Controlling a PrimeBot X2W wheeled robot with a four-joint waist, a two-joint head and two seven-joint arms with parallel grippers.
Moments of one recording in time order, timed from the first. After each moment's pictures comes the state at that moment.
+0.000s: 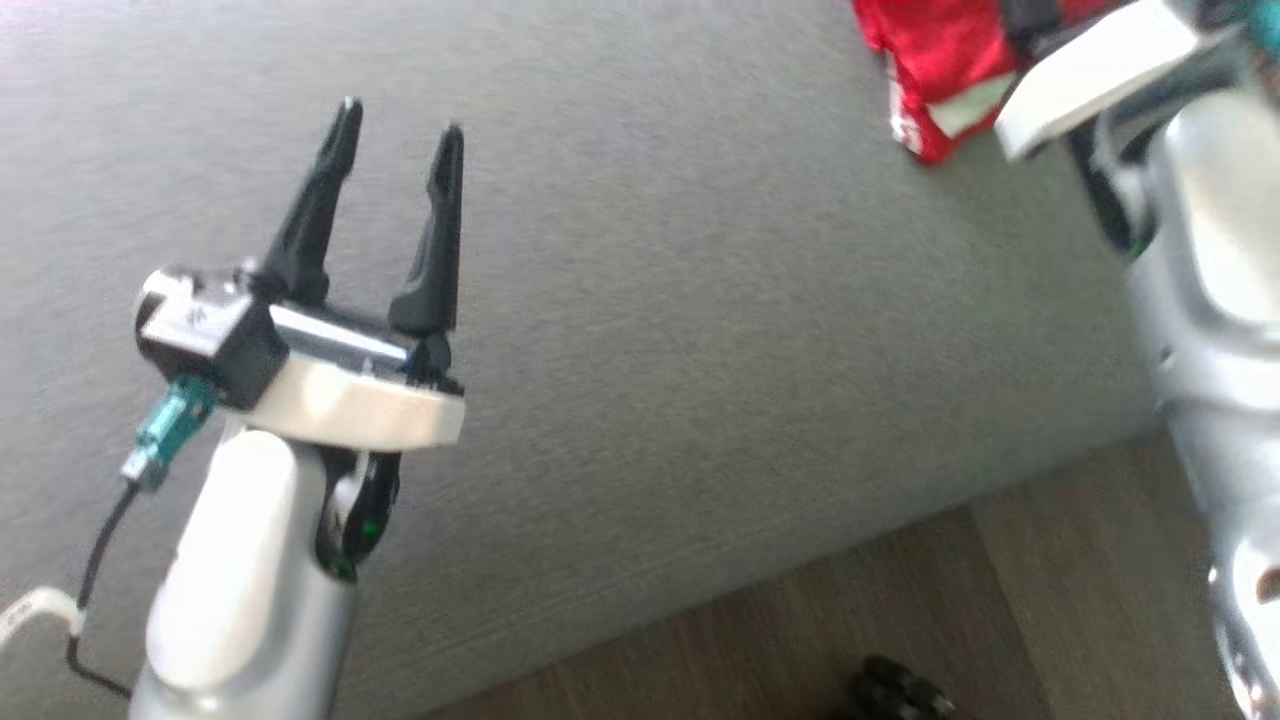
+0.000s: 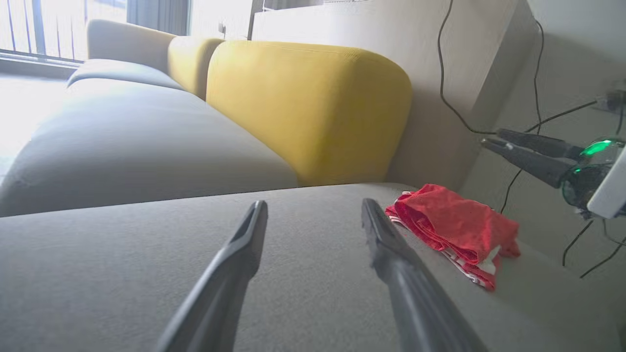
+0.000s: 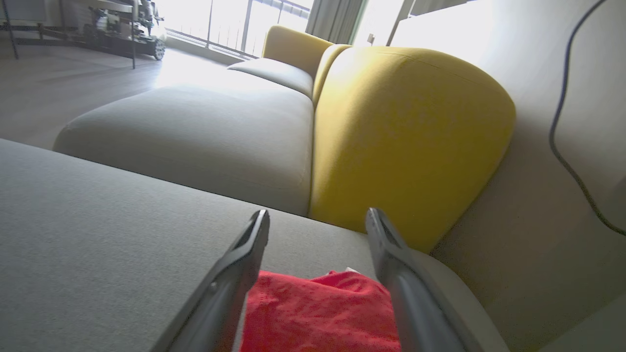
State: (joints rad) left arm -0.38 0.12 -0.27 0.04 -0.25 -0.09 -0.26; right arm -0.97 -0.24 0.28 0.63 0.14 0.13 -0.26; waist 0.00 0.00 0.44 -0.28
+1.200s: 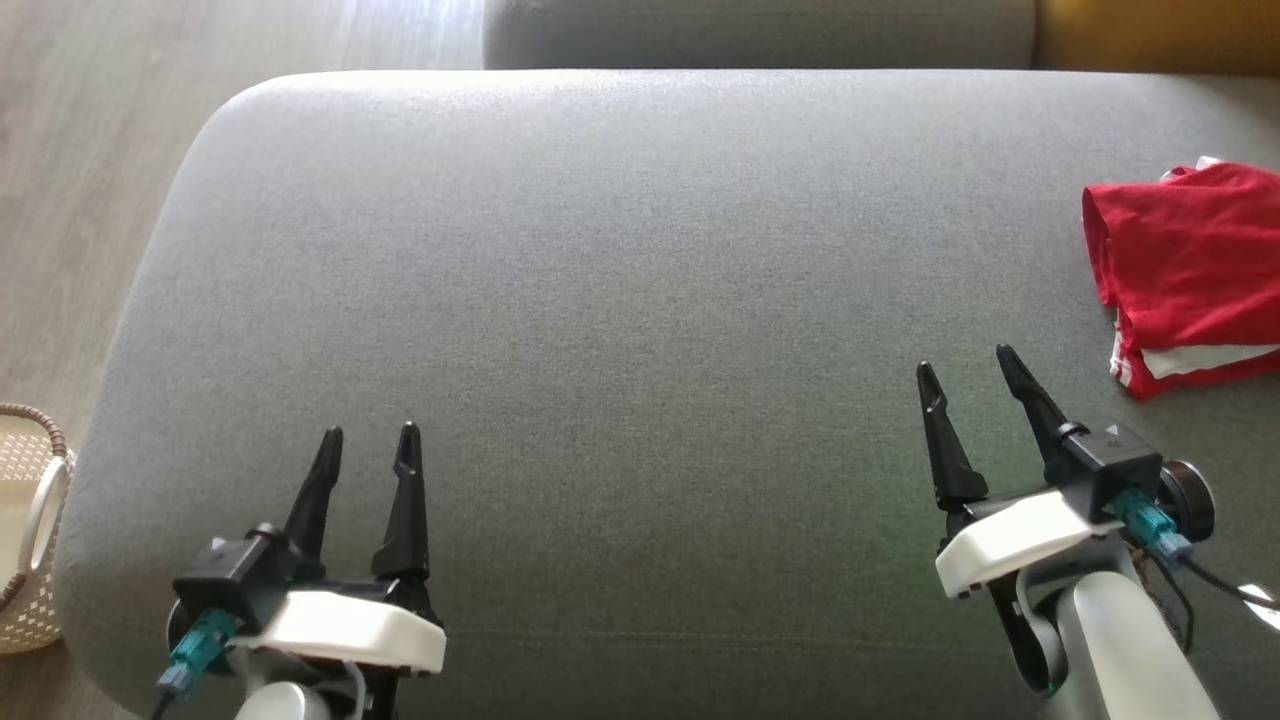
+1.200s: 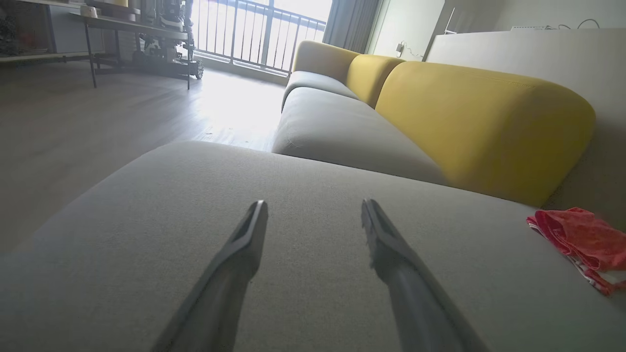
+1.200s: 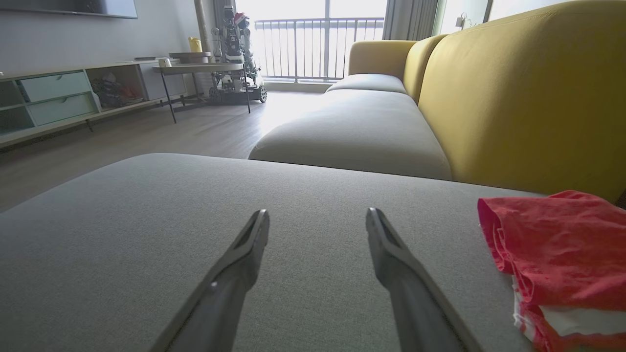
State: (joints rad) left arm 0.04 0.05 -0.16 0.10 -0.29 -0.05 -0.26; right arm -0.17 -0.06 0.04 0.30 0.06 0.13 -0.26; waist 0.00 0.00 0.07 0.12
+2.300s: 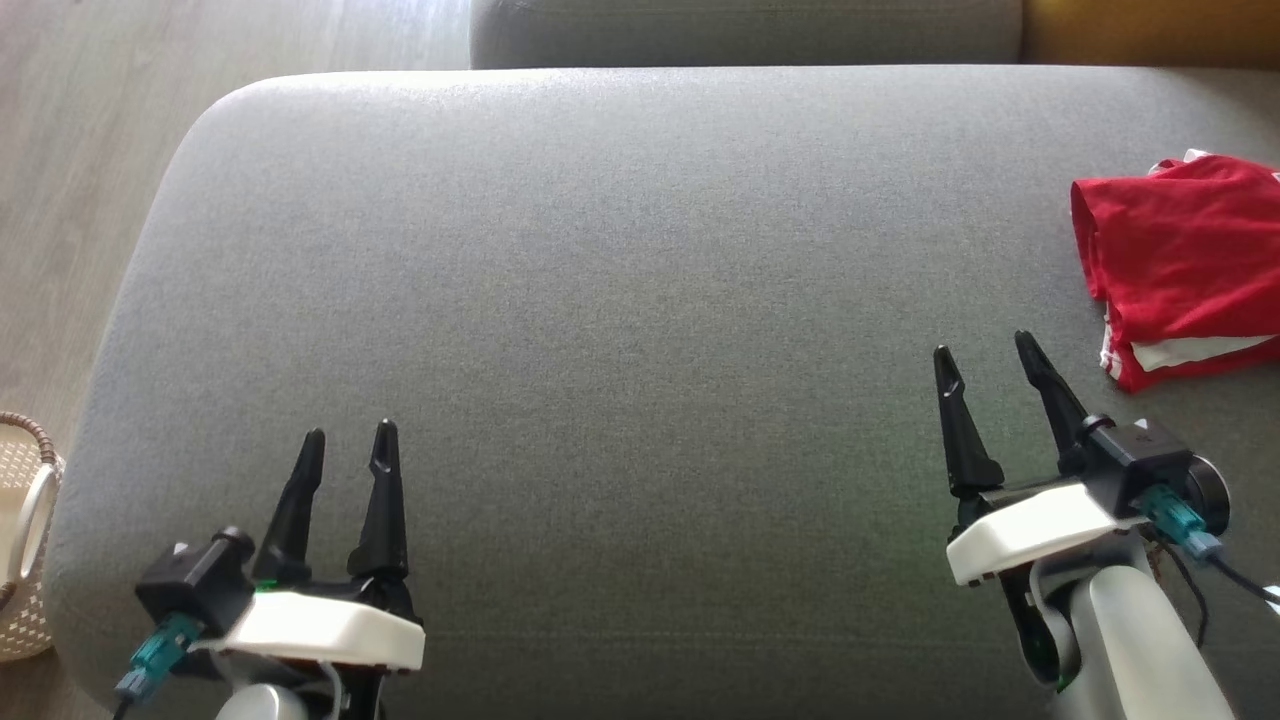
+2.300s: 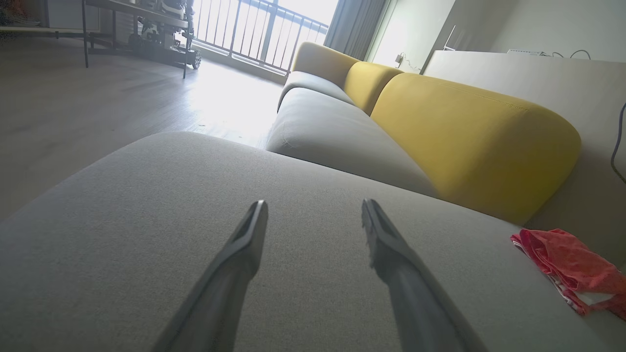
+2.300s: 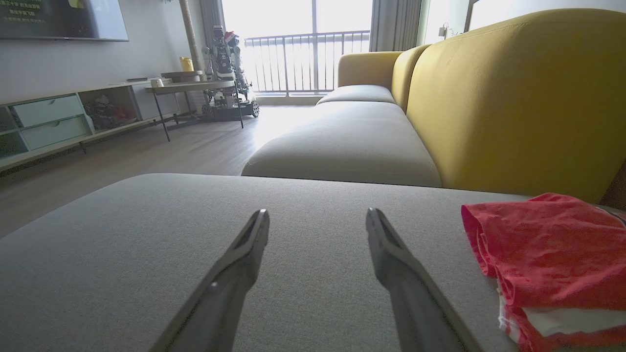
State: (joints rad) left arm 0.04 0.05 -0.12 0.10 -0.38 -0.09 -0.26; right arm -0.15 -0.06 0.02 0.25 0.10 0.13 -0.26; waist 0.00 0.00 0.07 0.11
